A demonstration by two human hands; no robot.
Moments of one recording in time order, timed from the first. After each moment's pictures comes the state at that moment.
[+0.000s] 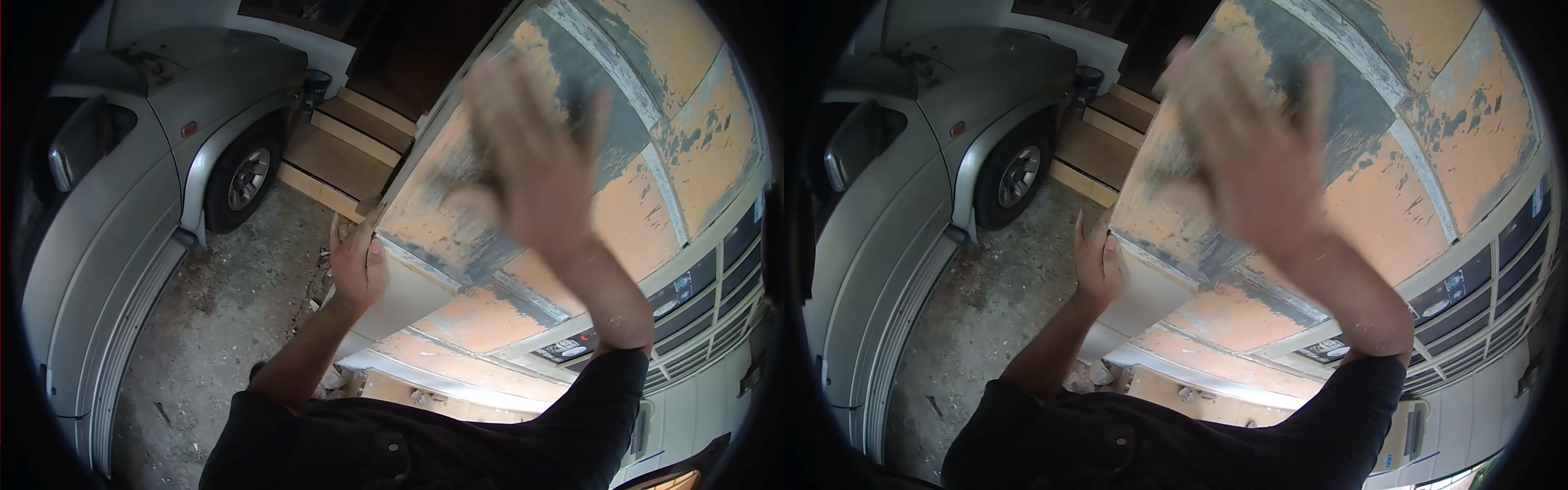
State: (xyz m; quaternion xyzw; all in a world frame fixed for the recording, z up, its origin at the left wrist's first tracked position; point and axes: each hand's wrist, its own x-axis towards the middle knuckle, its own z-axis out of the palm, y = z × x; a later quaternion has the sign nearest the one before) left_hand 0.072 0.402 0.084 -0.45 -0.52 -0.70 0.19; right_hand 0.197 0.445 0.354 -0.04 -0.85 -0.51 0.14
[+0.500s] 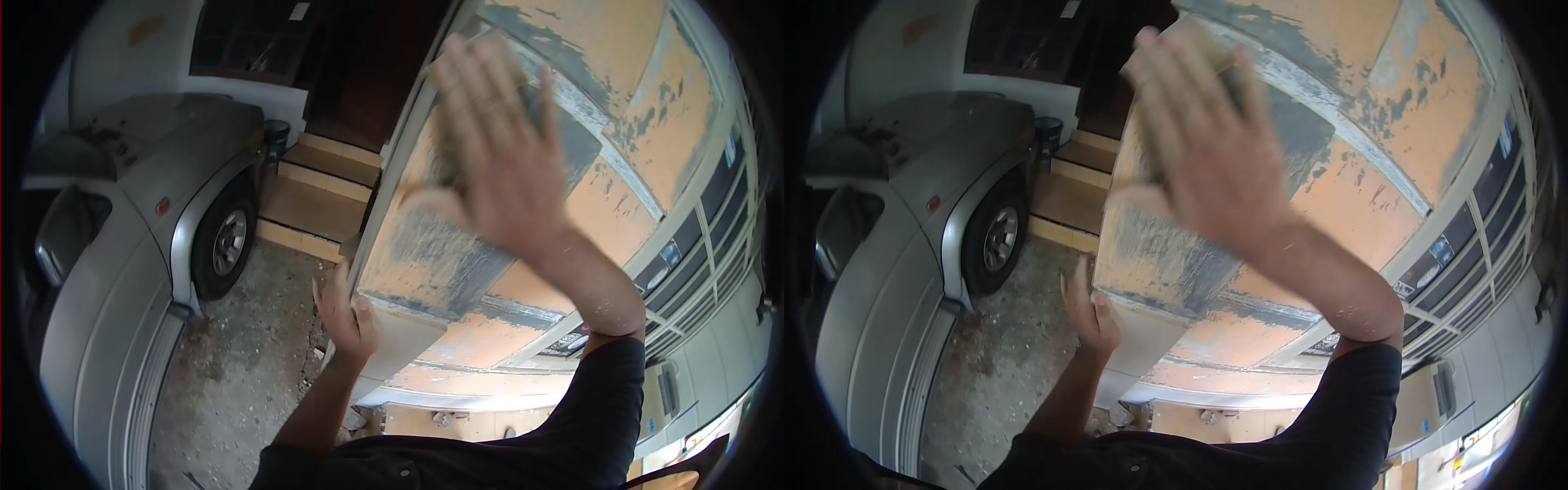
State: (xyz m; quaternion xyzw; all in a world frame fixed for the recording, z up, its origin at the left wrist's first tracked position) left_hand 0.075 0.402 0.090 -0.45 -0.52 -0.71 0.18; right_hand 0.178 0.442 0.399 -0.08 -0.81 -0.49 0.31
